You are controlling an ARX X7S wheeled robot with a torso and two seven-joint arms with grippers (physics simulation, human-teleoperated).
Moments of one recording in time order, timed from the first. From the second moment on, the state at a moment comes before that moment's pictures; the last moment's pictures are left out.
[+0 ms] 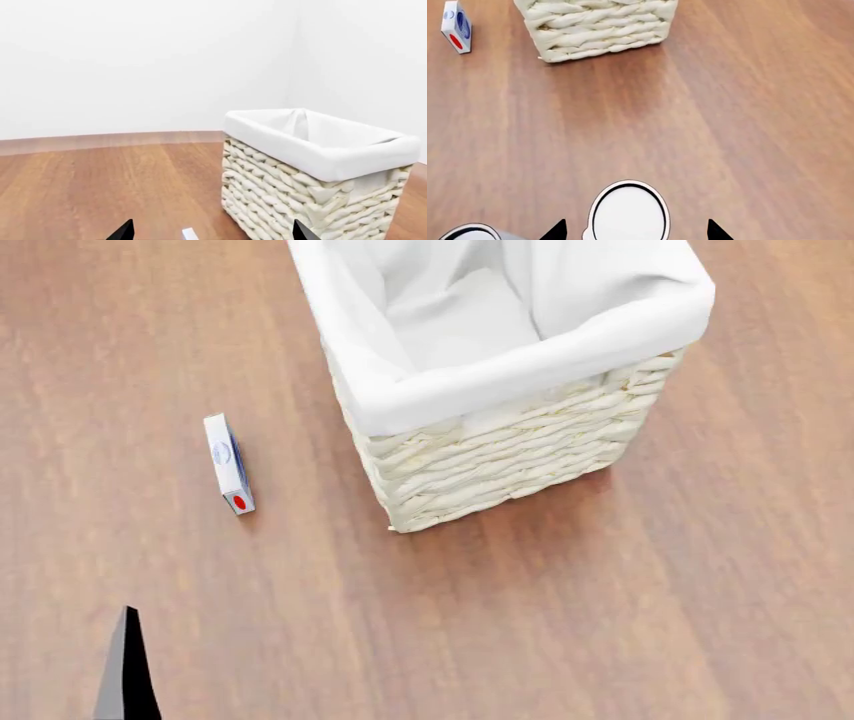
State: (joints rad) left arm 0.08 -0.36 0.29 0.54 -0.21 0.16 -0.32; right arm -0.02 1.09 -0.90 -0.92 0.76 0.09 1.19
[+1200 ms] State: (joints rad) left arm 0.07 -0.38 0.29 0.55 -0.21 0.15 -0.34; right arm 0.02 0.98 -0.90 -0.72 0.82 0.06 1.06
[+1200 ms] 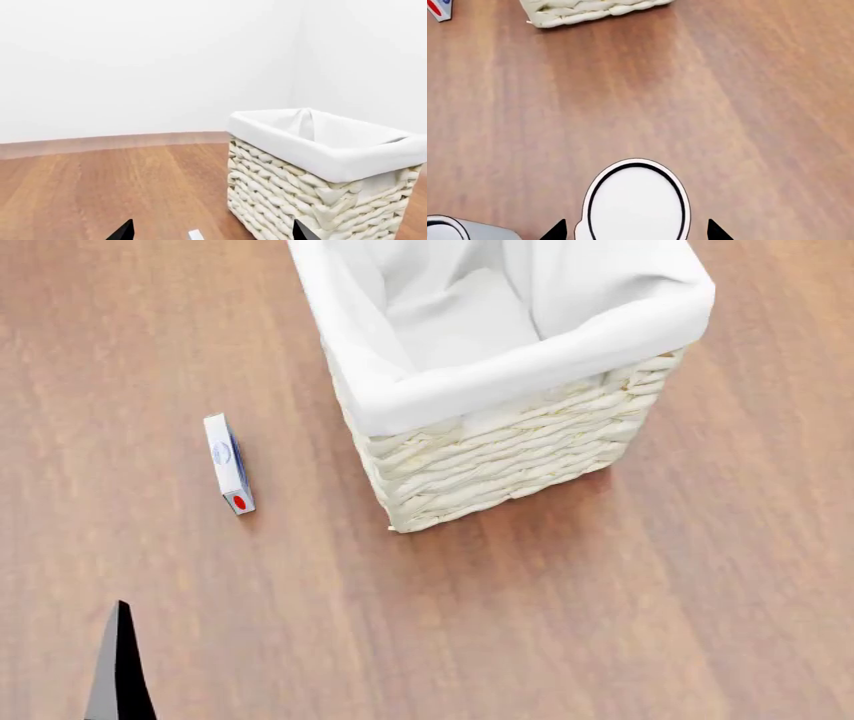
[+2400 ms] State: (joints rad) left arm 0.08 -0.40 0.30 0.55 -0.20 0.16 -0.36; right arm 0.04 0.97 -0.90 -0.68 0.79 0.07 1.05
